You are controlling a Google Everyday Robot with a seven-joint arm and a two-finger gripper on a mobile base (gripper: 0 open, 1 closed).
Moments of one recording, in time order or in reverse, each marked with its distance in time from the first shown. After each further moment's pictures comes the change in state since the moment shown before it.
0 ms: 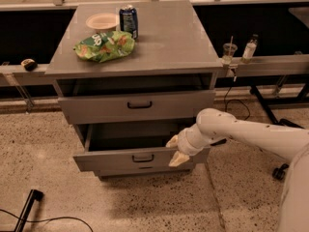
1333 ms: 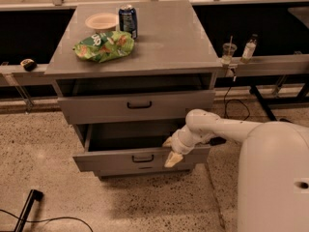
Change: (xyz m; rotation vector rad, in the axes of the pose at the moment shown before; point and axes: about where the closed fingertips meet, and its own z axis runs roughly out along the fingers) arm 0.024 -0.020 0.072 -0.096 0.010 0.047
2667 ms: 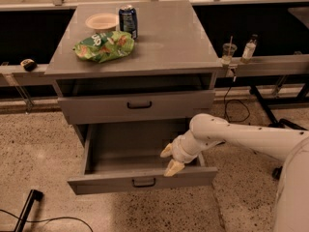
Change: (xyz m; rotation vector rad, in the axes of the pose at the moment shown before) arm -0.040 0.058 -0.046 0.008 -0.032 -0.043
